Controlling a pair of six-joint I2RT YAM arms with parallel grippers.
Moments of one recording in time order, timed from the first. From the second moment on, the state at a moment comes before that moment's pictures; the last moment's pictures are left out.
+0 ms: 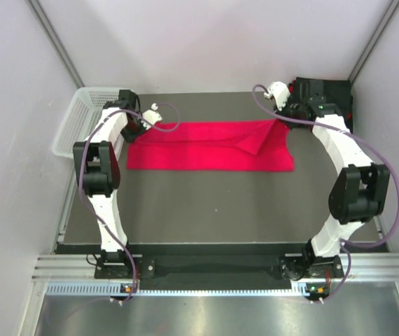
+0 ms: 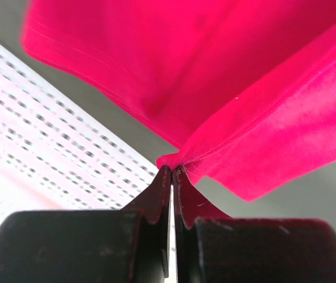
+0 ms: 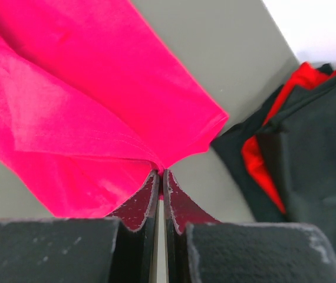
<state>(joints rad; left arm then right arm) -0.01 2.11 1.79 -0.89 0.01 0.93 0.09 1.69 1.50 -0.56 -0.33 -0.76</state>
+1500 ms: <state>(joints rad) -0.05 2.28 1.99 -0.94 -0.09 0.84 0.09 2.14 1.93 -0.51 -0.28 -0.65</state>
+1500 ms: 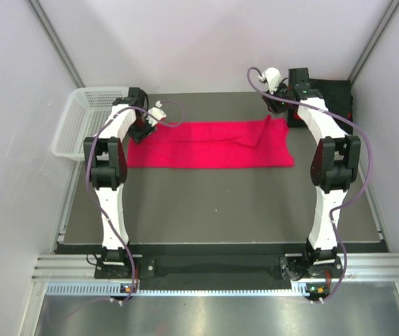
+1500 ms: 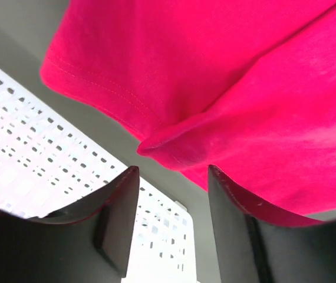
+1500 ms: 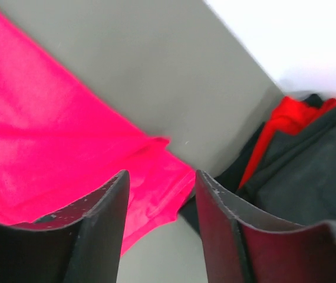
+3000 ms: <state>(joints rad) -0.09 2.16 1.69 -0.89 0.03 0.68 0.18 2.31 1.95 -0.89 -0.35 -0.87</state>
